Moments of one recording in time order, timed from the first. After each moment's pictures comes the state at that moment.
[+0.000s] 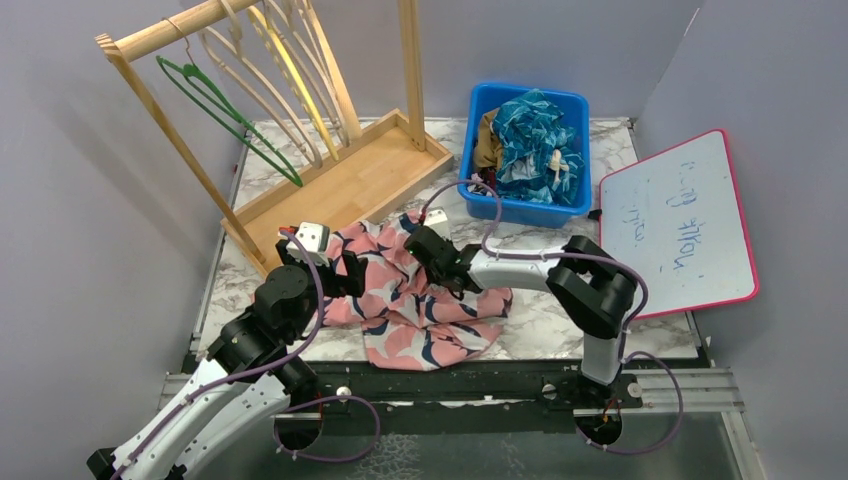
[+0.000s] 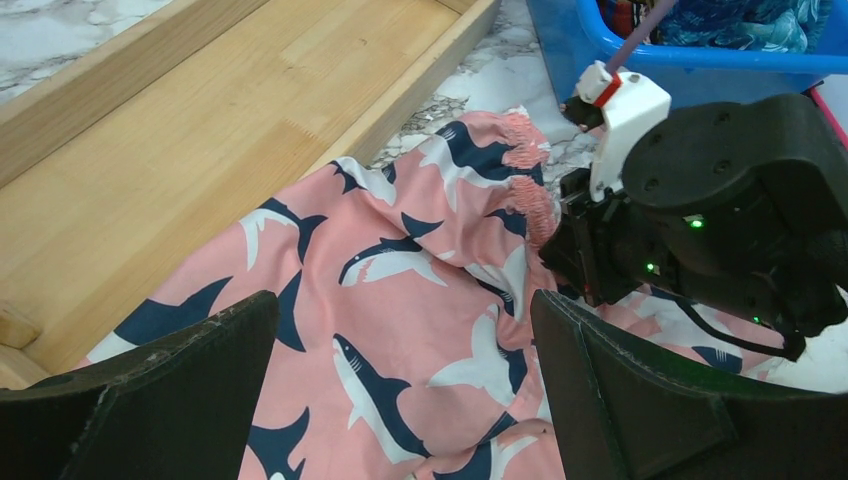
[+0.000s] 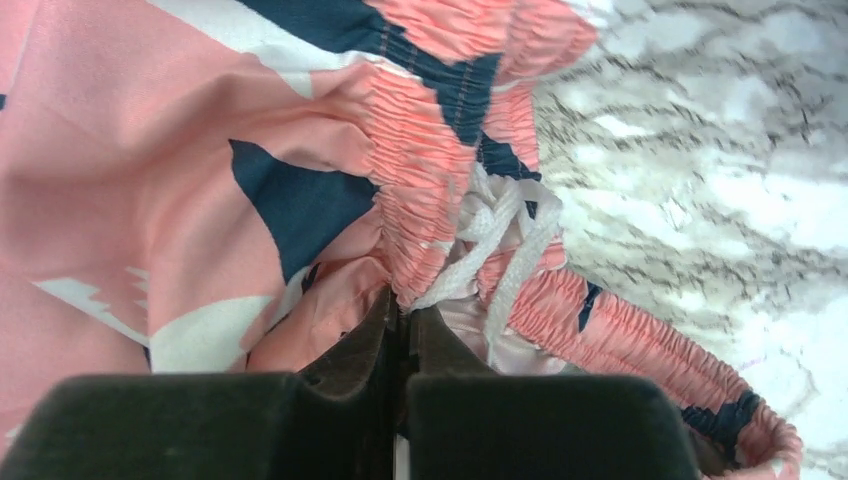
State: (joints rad) left arm -0.74 0.43 0.62 -0.45 -0.41 -0.26; right arm 0.97 1.91 1.14 -0.21 0.46 0.49
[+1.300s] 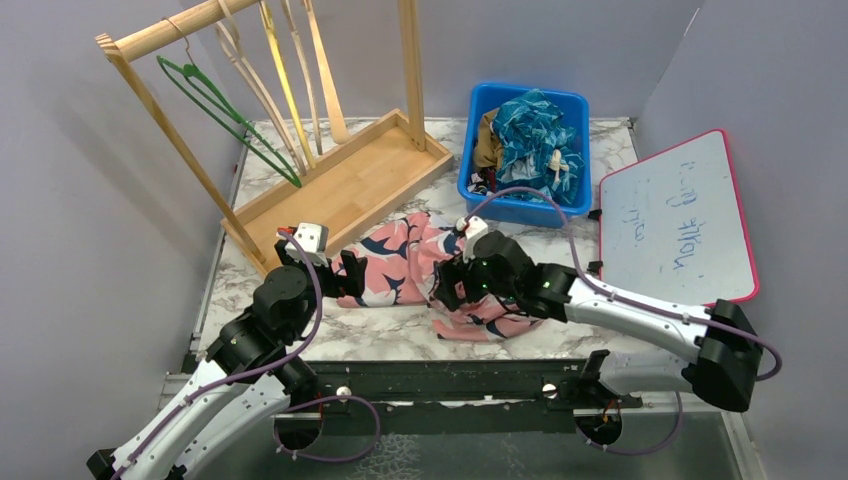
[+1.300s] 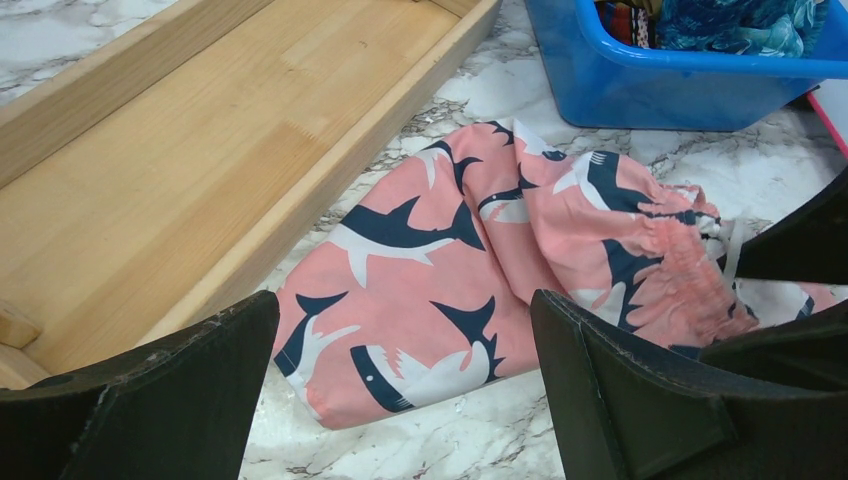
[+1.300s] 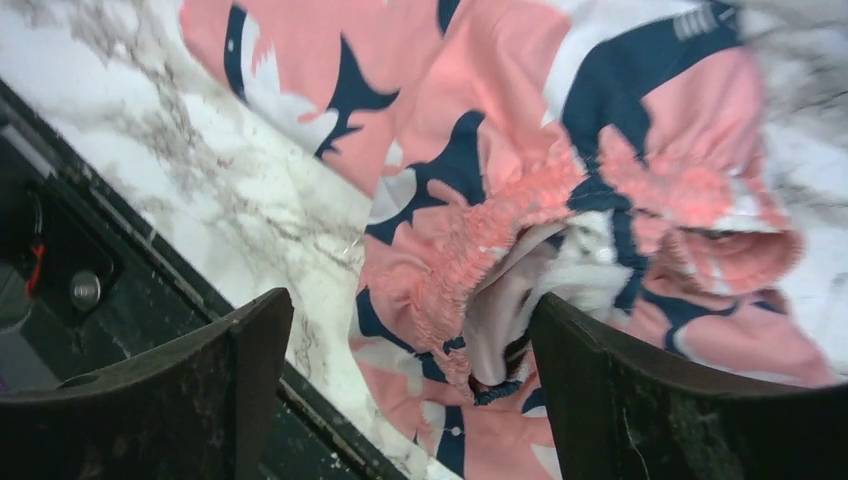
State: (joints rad) left arm -0.74 0.42 0.62 -0.45 -0.41 -0.26; right arm 0.98 1.24 0.80 -0.22 0.07 0.35
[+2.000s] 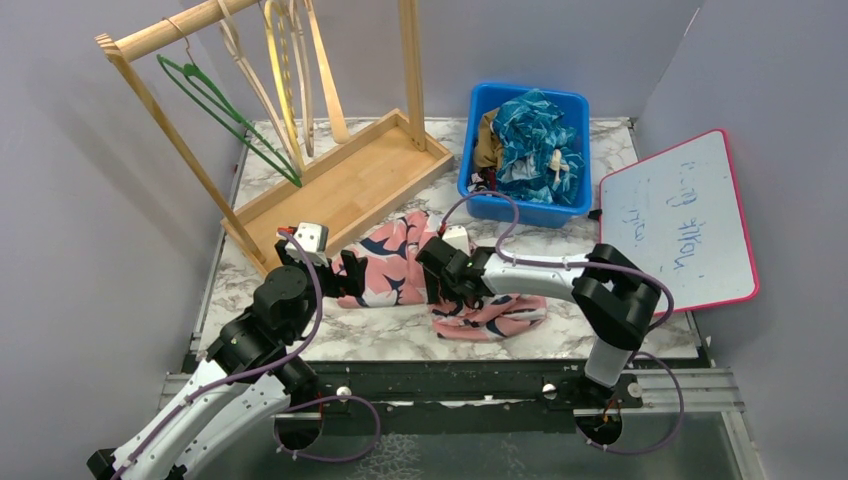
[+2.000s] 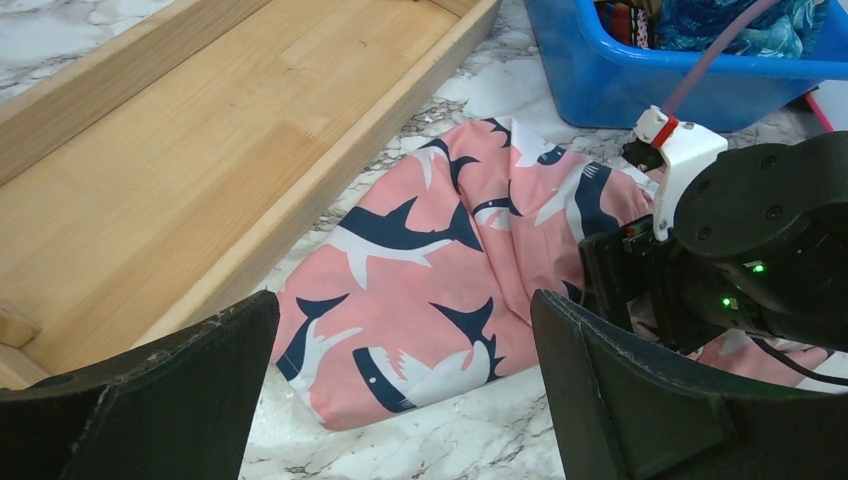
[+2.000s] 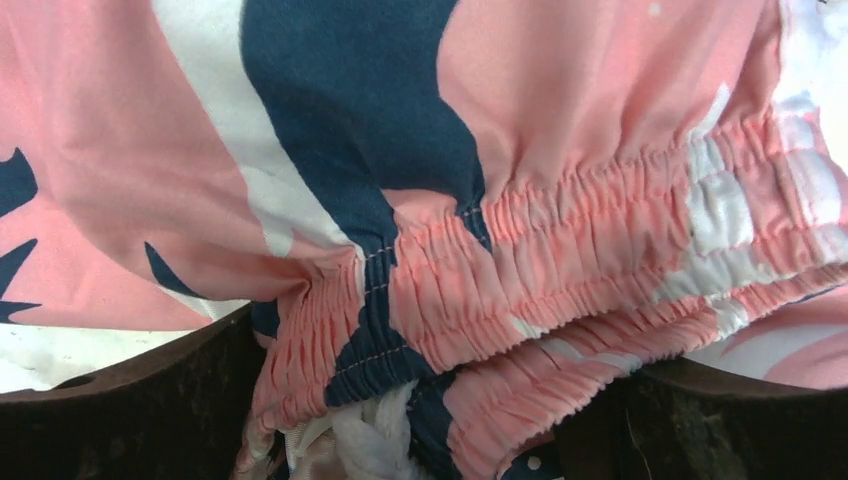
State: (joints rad) left arm -0.74 0.42 0.62 -0.45 -0.41 -0.27; right arm 0.99 1.77 1.06 -0.46 0.35 0.72
